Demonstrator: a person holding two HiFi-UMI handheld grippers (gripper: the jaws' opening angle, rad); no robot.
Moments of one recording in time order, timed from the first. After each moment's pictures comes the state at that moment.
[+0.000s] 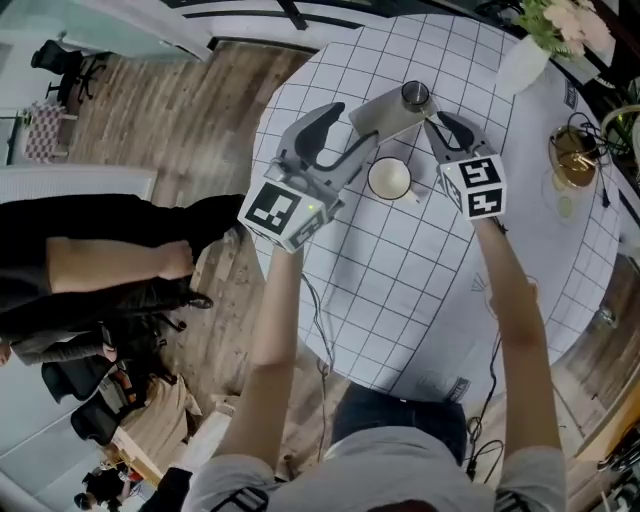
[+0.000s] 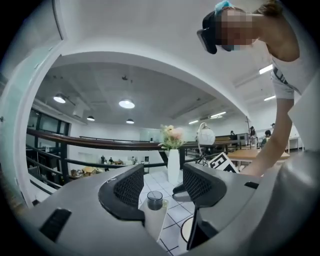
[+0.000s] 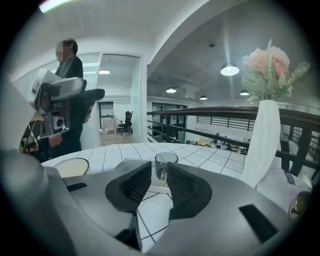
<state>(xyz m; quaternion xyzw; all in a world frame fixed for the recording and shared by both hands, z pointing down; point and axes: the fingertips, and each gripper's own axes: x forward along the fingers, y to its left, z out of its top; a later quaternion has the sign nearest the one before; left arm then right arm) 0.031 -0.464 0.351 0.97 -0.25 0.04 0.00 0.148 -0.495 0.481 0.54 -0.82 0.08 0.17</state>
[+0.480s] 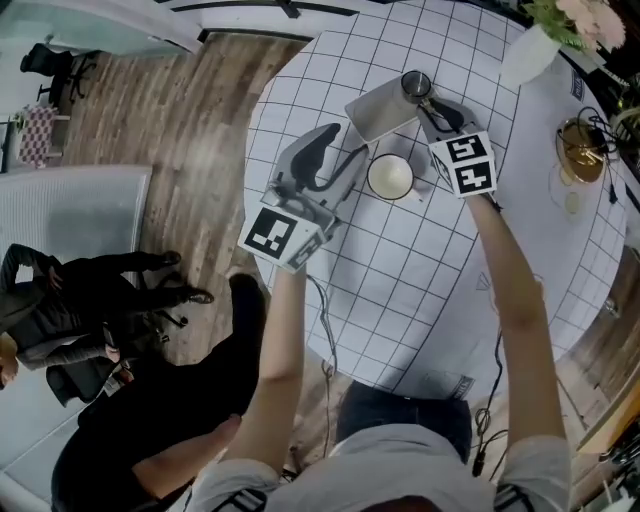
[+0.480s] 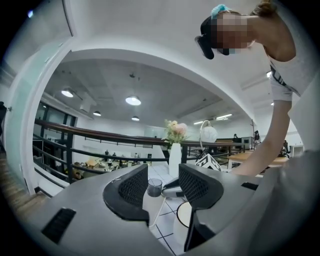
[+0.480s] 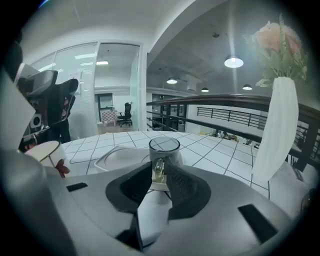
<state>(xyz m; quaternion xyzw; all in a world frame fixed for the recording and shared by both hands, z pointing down) 0.013 -0.453 0.386 0.96 -0.28 0.04 0.04 0.142 -0.528 0.527 0.53 -0.81 0.10 0.22</state>
